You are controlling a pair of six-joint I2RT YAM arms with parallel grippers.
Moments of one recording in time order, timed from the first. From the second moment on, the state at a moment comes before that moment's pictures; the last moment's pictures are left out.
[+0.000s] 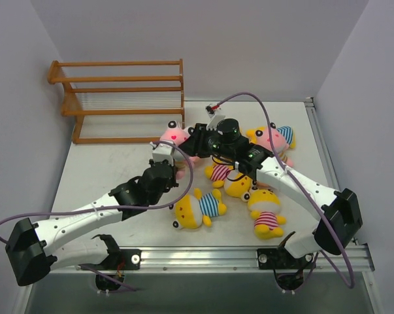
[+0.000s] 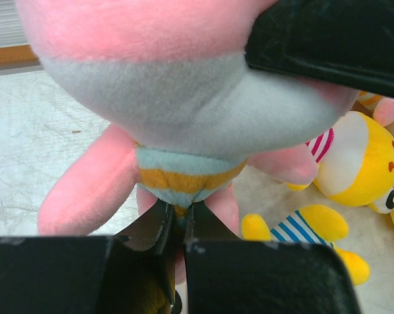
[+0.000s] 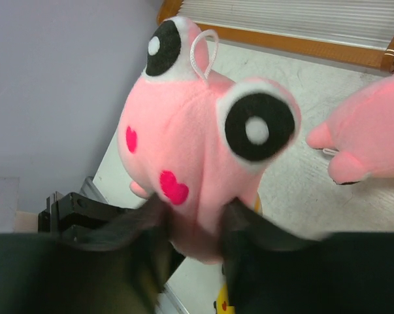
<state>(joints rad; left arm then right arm) -0.96 1.10 0.78 -0.15 -0.60 -0.47 0.75 1.43 1.16 -0.07 -0.18 0.66</state>
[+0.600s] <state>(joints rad) -0.47 1.01 0.74 -0.29 -0.22 -0.47 0.65 1.40 1.24 -0.13 -0.14 0.54</state>
